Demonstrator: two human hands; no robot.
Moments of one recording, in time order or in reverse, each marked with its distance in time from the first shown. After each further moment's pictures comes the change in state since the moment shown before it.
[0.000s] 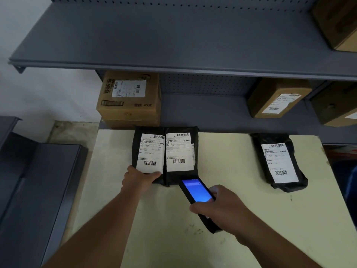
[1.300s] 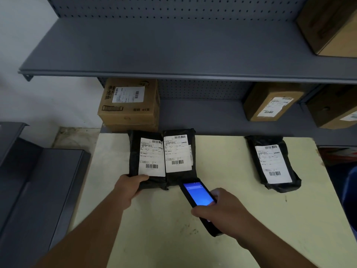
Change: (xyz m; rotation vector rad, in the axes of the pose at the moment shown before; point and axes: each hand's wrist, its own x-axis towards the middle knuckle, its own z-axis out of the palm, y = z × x) left_hand -0.028 -0.011 -0.023 -0.498 -0.168 -0.092; right_hand -0.015 0.022 -0.018 0.023 0.005 -0.024
